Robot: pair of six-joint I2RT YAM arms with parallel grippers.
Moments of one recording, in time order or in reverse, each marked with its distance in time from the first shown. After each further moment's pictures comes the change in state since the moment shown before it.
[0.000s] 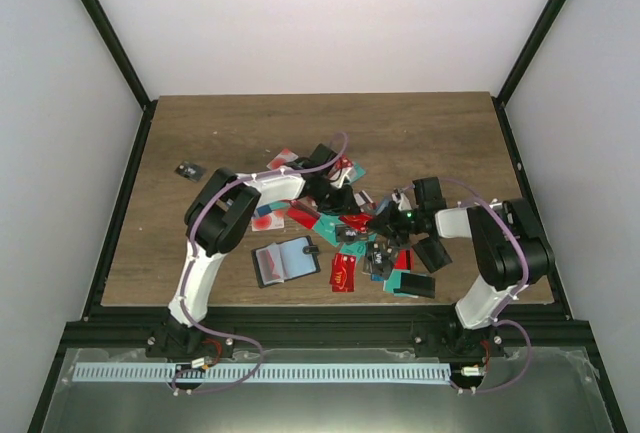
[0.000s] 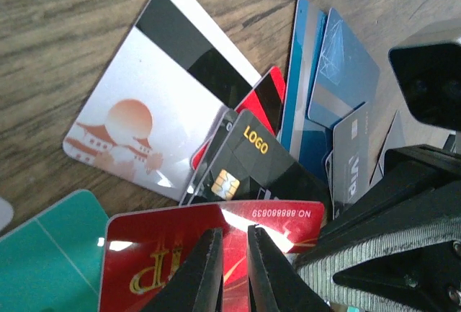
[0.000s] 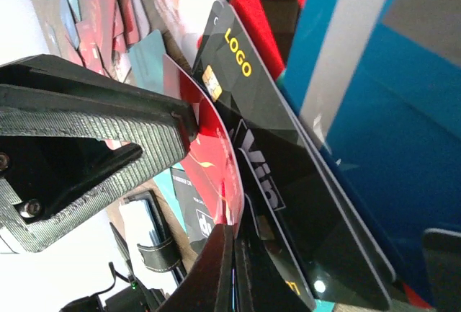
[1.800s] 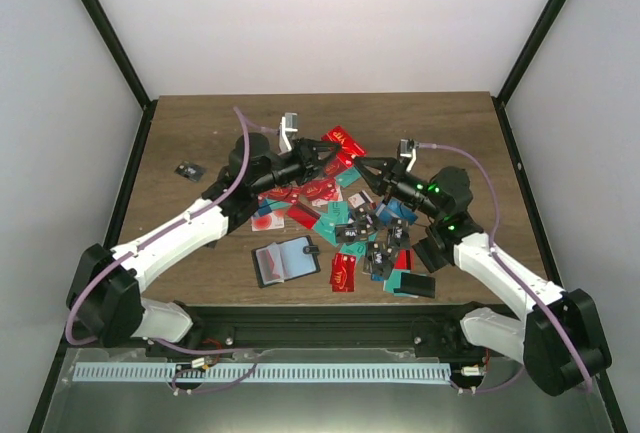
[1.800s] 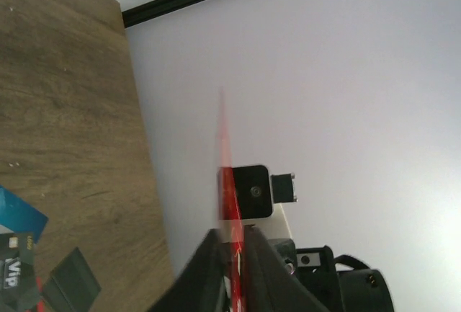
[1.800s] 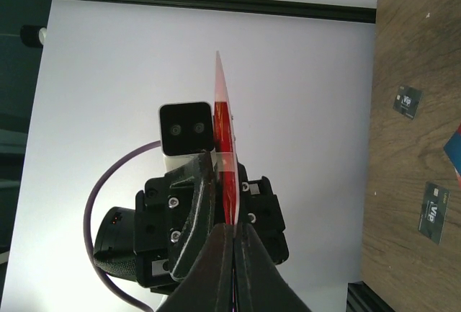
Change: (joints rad) left arm -0.003 -0.841 -0.489 0.631 -0.260 -0.719; right arm 0.211 -0.575 -0.008 0.576 0.168 0.781
